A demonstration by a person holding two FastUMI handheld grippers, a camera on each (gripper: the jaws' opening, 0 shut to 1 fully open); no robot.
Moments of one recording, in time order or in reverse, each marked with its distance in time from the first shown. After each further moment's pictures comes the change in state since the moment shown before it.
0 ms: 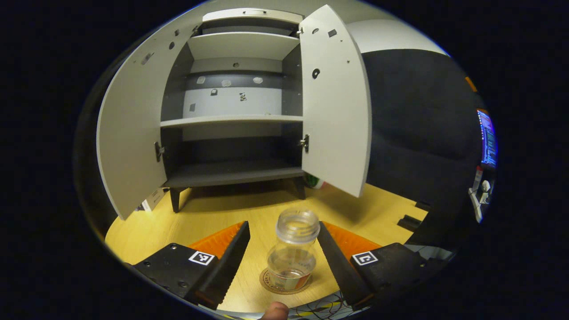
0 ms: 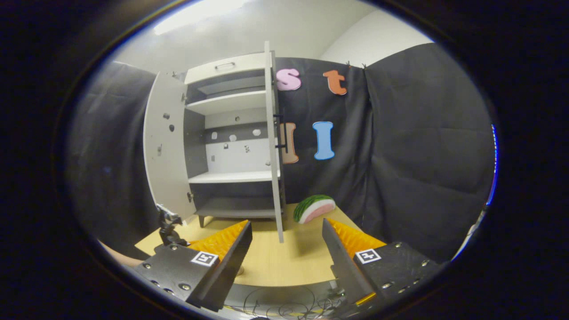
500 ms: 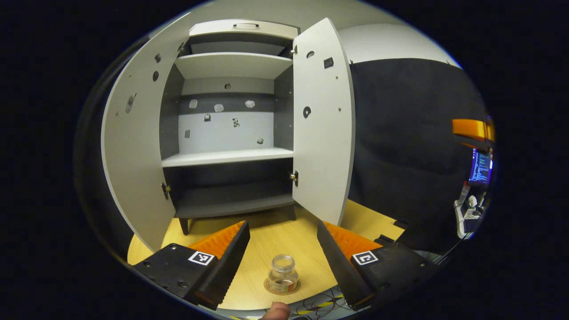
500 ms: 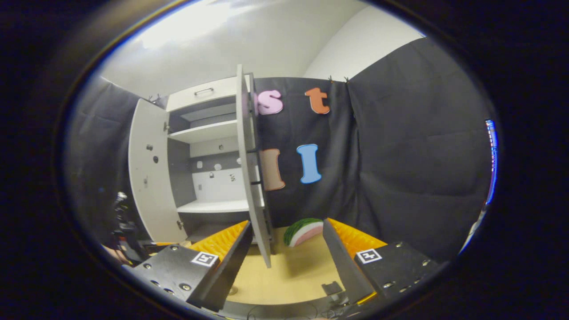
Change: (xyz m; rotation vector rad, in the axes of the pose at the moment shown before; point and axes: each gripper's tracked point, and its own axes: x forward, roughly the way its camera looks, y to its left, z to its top) left arm -0.058 0.001 0.130 0.021 -0.037 -0.023; right arm 0.030 -0.060 0.072 0.040 -0.135 -0.084
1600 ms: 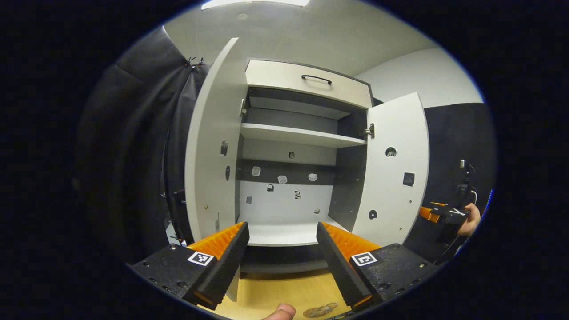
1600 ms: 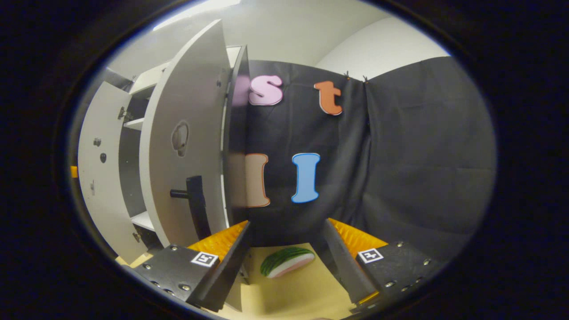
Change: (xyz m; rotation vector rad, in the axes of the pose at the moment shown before) left arm -0.067 0.185 0.231 -0.108 -0.216 0.273; right arm 0.262 0.037 0.044 -0.122 0.066 -0.014
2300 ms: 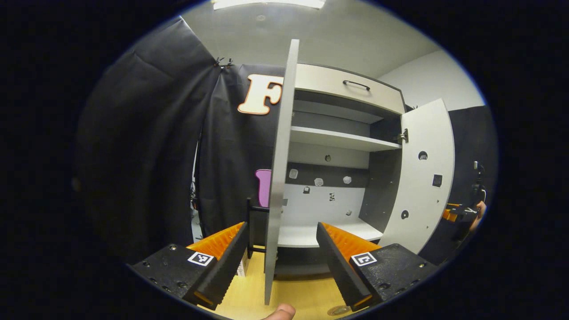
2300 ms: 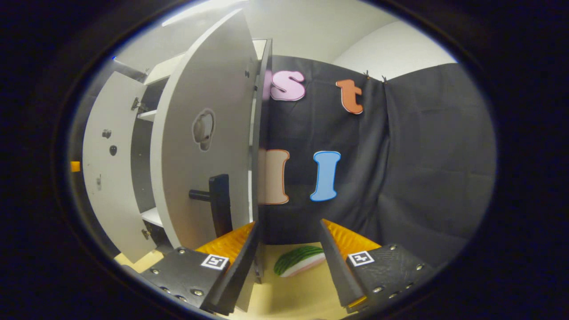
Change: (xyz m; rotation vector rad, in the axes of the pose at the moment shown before) left arm -0.019 0.101 0.006 -0.015 -0.020 0.157; right arm -0.002 0.052 -0.001 -0.024 0.012 0.084
